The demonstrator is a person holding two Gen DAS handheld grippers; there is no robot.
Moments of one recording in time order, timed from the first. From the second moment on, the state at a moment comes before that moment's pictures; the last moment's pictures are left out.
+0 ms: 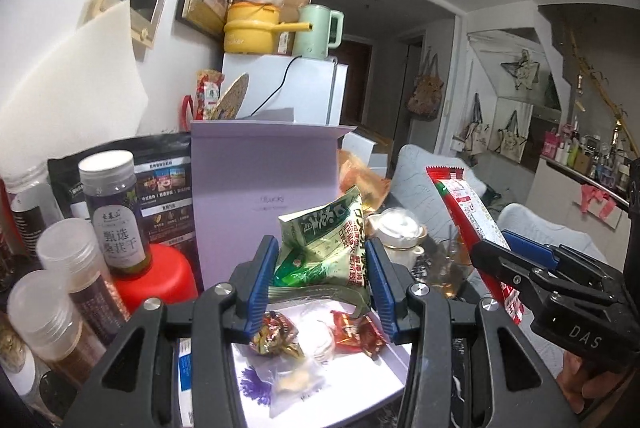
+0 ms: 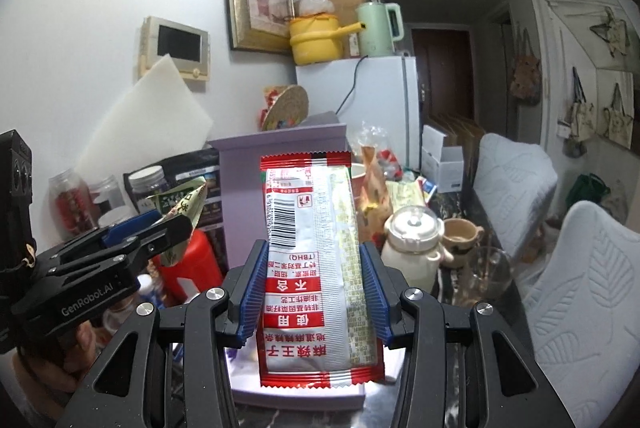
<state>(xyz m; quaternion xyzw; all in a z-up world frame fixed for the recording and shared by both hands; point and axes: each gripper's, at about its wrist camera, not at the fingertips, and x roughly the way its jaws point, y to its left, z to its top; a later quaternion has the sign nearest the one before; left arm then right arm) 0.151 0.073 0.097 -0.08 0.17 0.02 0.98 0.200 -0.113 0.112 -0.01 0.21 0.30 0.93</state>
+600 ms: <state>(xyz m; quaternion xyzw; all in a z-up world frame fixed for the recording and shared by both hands) 0.224 0.089 0.032 -0.07 0.28 0.03 0.96 0.277 -0.071 0.047 -0.03 0.28 0.31 0.91</state>
